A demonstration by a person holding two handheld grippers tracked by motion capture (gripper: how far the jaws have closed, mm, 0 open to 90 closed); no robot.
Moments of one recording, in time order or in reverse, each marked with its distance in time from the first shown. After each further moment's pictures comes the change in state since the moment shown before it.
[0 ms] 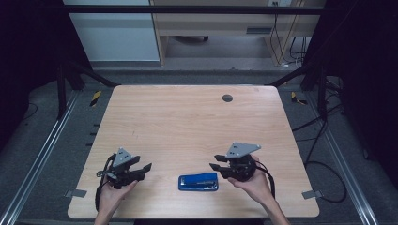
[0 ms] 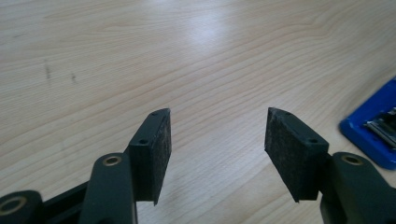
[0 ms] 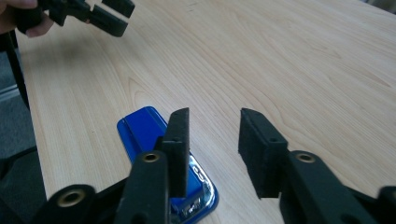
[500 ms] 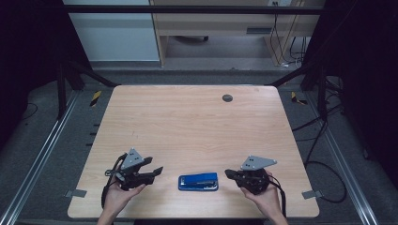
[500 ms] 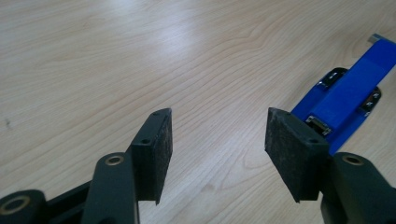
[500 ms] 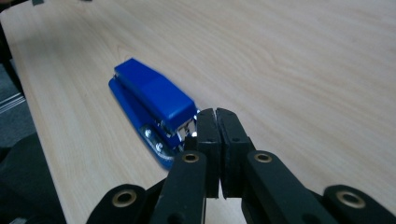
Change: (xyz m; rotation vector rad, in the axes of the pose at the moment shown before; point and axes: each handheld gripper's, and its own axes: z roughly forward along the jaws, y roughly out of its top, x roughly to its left) left arm -0.031 0.022 -0.004 -0.015 -0.121 0.105; right arm -0.001 -0.054 -0.013 0.018 -0.020 0.111
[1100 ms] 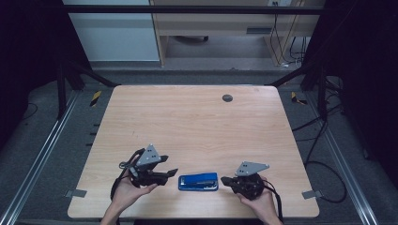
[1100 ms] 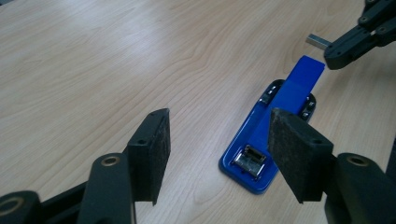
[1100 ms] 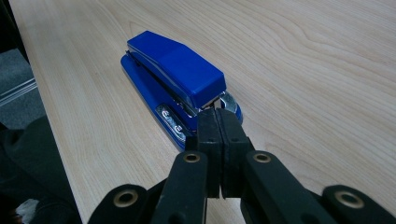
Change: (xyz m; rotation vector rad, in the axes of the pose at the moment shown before) left arm -0.031 0.043 0.010 0.046 -0.125 0.150; right arm 0.010 -0.011 0.015 0.050 0.038 -0.003
